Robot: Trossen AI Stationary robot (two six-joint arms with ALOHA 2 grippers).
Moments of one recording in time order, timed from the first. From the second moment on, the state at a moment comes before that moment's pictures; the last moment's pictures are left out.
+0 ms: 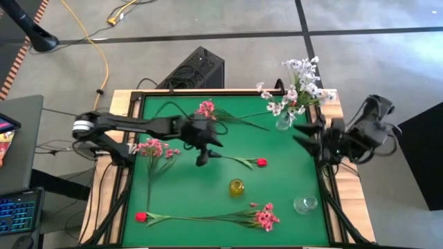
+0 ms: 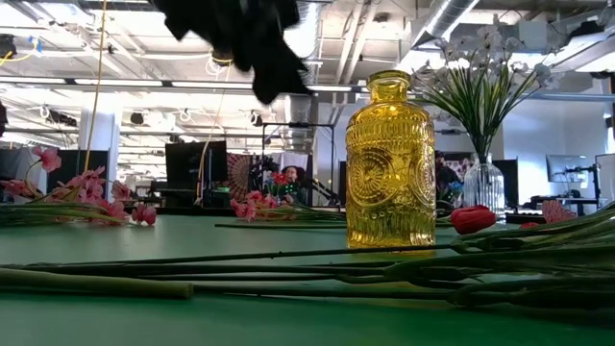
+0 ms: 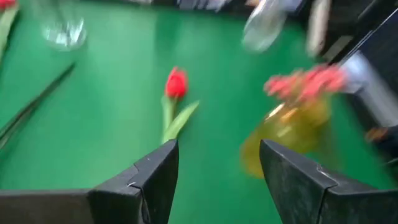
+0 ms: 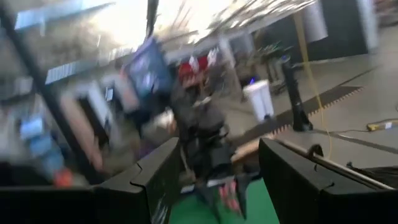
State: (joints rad) left arm 0.12 1.52 1.02 -0.13 0.27 -0.01; right arm 0.80 0.67 0.82 0.10 1.09 0.15
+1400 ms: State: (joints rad) left arm 0.12 1.84 1.03 -0.23 0.11 0.20; right arm 0.81 0.80 0.82 -0.19 1.10 0.30
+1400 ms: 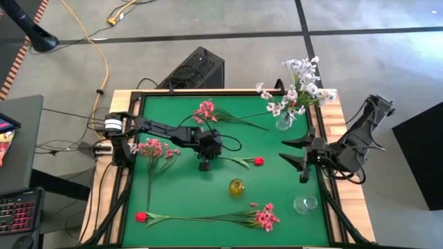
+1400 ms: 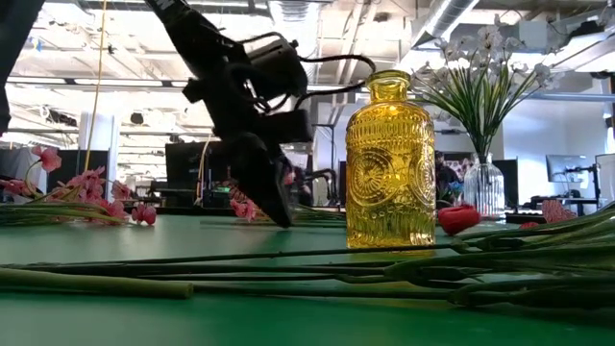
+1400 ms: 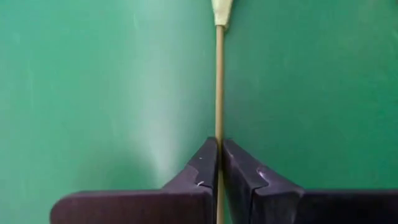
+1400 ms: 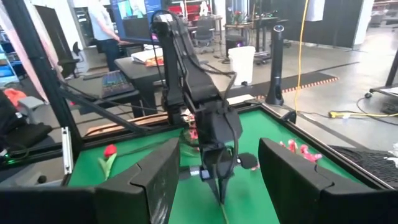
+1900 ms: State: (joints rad) left arm 0.13 1.40 1.07 -0.20 0.13 0.25; right arm 0.77 0.80 0.82 -0.19 1.10 0.25
